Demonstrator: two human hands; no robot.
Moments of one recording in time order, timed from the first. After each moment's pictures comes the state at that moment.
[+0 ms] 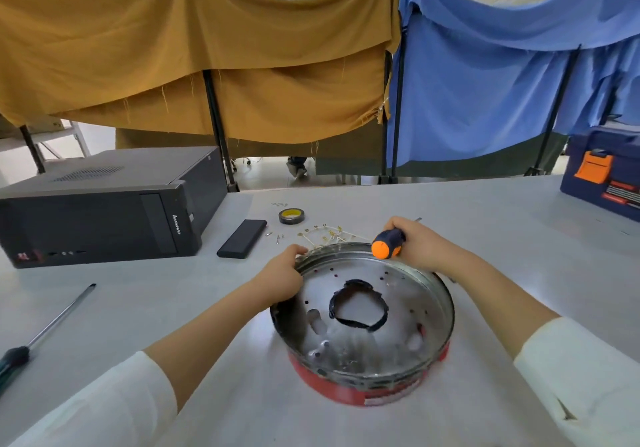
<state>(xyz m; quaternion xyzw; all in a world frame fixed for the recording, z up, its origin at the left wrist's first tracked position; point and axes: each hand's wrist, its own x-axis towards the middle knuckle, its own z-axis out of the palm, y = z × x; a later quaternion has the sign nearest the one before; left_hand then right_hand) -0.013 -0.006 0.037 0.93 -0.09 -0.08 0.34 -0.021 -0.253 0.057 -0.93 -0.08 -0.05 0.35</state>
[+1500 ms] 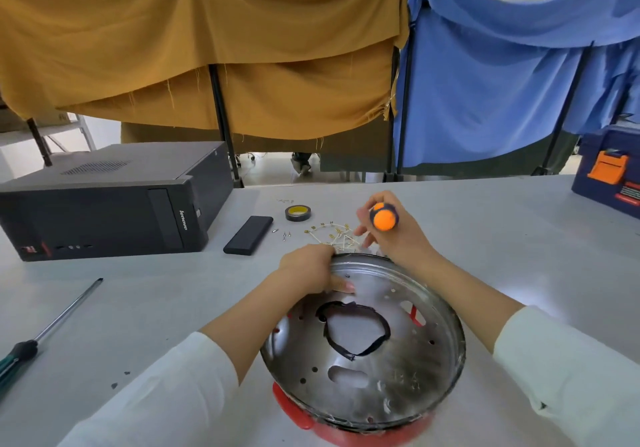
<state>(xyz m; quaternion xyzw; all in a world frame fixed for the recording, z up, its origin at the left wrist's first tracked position) 0.005 -0.034 0.037 0.97 -0.19 -0.04 0.13 -0.016 -0.202 0.056 -0.80 -0.13 -0.18 0.56</state>
